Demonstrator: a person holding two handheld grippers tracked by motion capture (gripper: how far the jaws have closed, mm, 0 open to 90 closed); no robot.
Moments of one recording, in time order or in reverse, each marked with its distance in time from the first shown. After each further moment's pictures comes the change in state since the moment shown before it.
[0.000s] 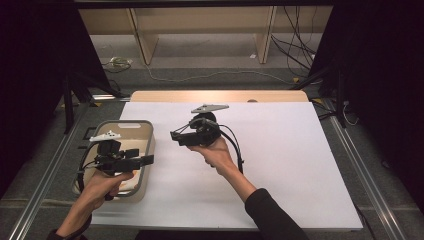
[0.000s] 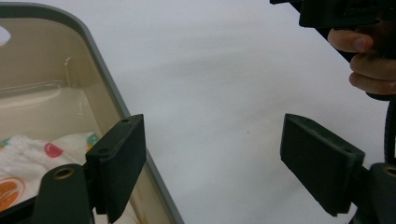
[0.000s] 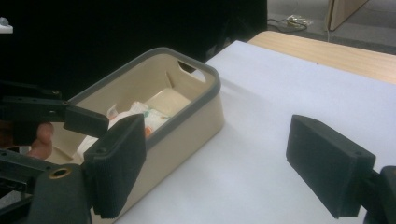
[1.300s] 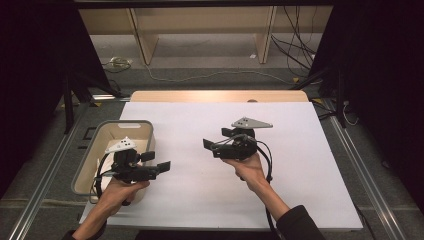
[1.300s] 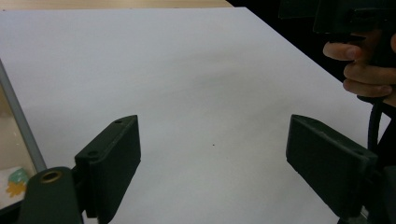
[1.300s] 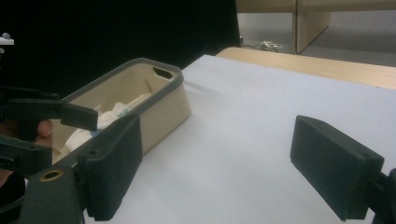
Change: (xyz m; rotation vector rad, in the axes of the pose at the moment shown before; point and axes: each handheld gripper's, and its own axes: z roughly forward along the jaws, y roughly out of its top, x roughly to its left) left arm -0.032 -0.015 0.021 -0.072 -0.076 0.097; right arm -0.028 -0.048 -0.077 -0.125 -0.064 0.022
